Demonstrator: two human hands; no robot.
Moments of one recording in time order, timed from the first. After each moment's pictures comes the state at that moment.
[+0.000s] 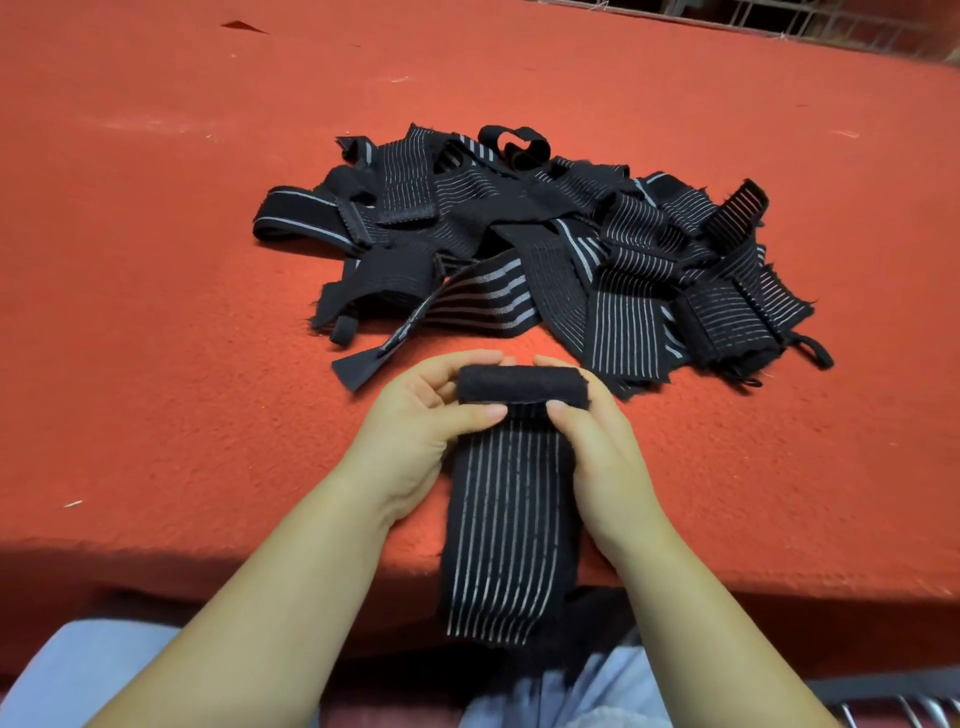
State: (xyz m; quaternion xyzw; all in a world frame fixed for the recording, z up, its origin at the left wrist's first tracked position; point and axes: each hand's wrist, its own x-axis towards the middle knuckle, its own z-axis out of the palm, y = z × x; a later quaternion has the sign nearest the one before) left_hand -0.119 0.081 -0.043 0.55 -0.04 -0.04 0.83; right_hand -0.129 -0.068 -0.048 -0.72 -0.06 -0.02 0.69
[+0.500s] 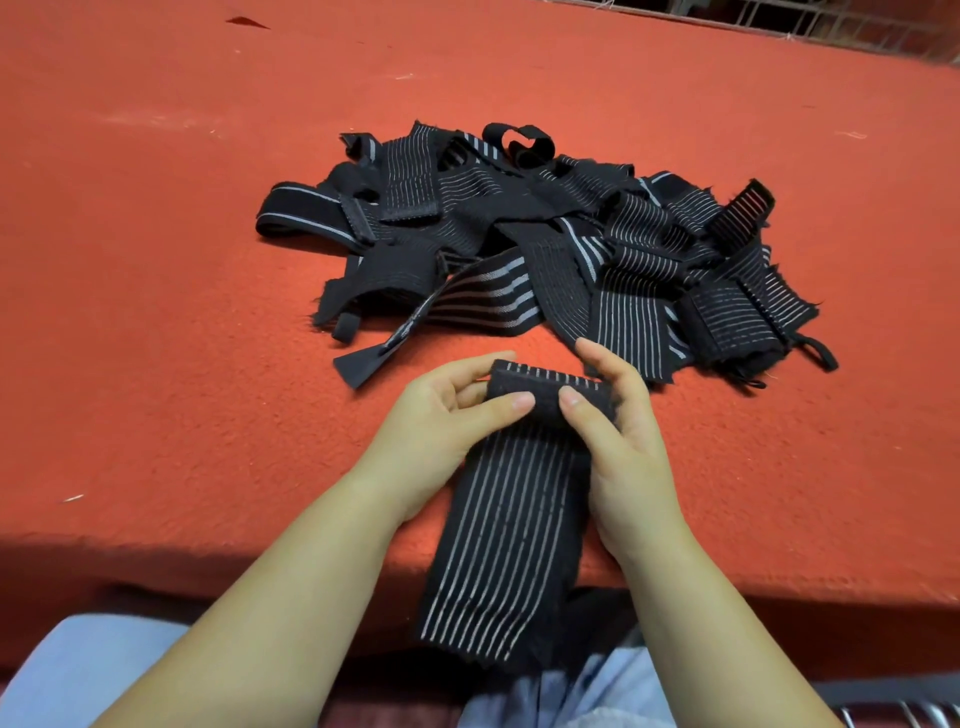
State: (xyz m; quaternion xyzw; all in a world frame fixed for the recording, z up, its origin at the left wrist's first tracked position) left_hand -0.122 0.074 -0.040 0.59 -0.07 -0.07 0.80; right_hand -0.129 -0.073 -0.049 -0.68 -0.06 -0.07 0.73
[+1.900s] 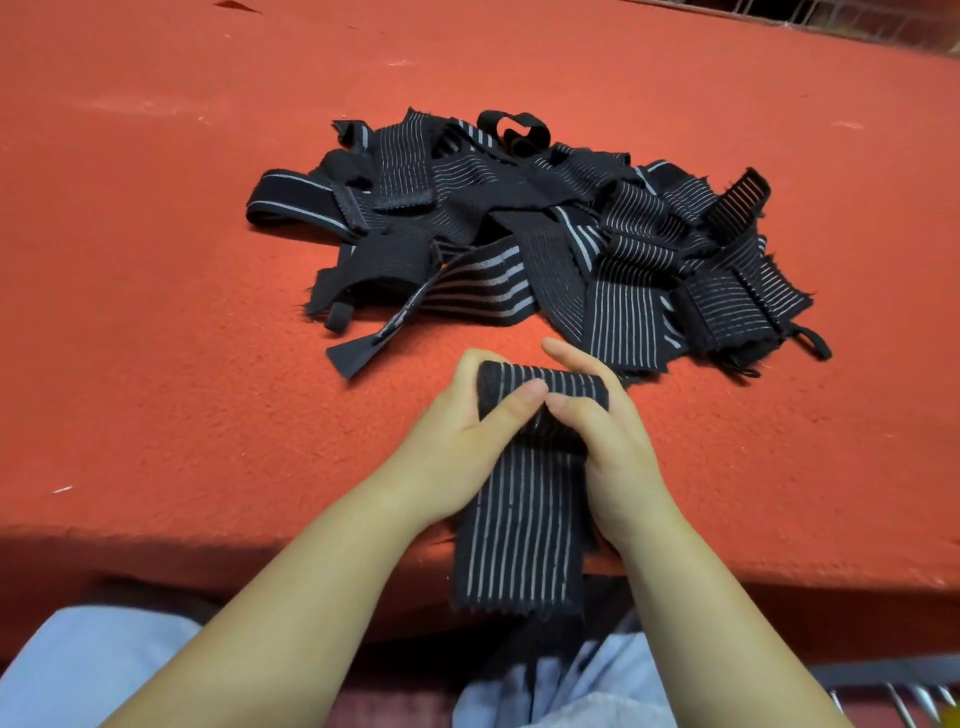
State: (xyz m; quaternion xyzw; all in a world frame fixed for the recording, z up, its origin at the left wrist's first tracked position) left_hand -0.130 0.065 -0.044 0.78 -0.10 -0.01 0.62; right_hand -0.133 -0.071 -0.040 -0.68 -0.03 0.02 0.73
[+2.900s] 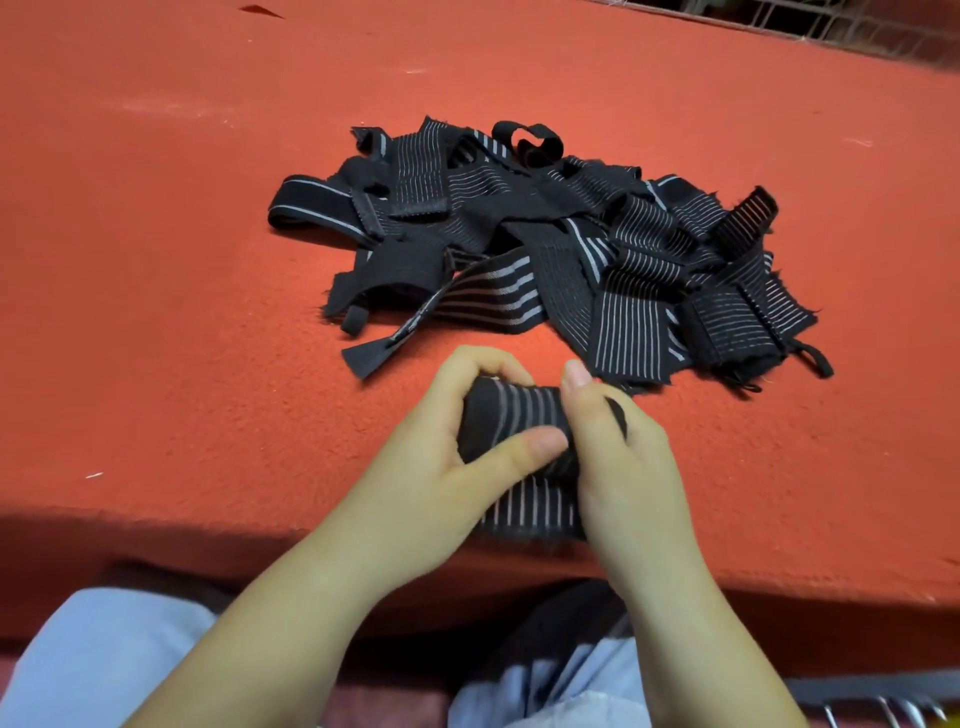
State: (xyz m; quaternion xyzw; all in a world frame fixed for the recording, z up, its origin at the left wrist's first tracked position) left_hand -0.176 0.079 -0.003 0.73 -0.15 0.05 0.66; right_hand -0.167 -0.054 -0.004 -0.77 -0.02 -0.06 0.63
